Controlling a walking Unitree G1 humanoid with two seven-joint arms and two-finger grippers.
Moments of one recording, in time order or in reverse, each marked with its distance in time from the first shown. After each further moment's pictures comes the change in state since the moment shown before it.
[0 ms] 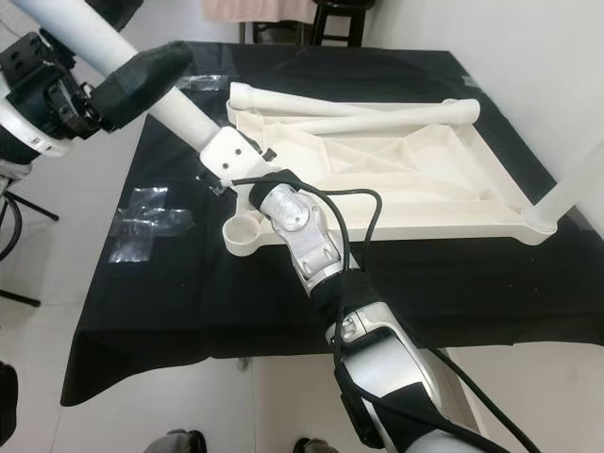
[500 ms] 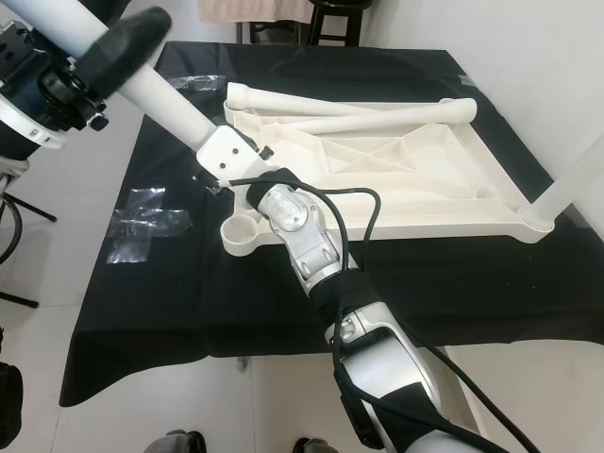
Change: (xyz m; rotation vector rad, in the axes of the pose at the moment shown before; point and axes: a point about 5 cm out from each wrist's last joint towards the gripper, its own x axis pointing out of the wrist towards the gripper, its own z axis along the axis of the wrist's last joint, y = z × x) left arm -0.002 0.008 0.001 0.010 -0.016 0.093; right arm 0.001 0.003 0.002 -0.012 -0.009 0.010
